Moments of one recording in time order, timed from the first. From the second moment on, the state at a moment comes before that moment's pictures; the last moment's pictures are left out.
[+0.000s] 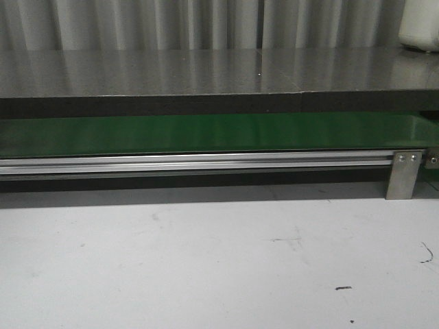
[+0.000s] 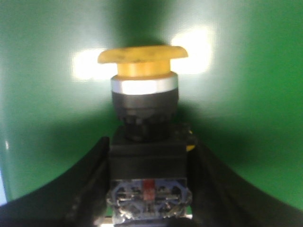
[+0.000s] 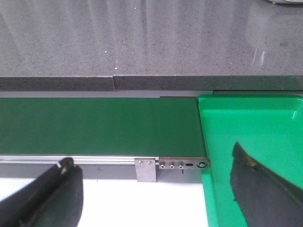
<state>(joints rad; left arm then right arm) 0.15 1.99 -1.69 -0.04 1.19 0.15 0.01 0.51 -0.57 0.15 0.40 -0.07</state>
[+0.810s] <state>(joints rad) 0.10 1.97 -1.93 -0.16 1.24 0.16 0.01 0.51 -0.57 0.15 0.40 -0.07</state>
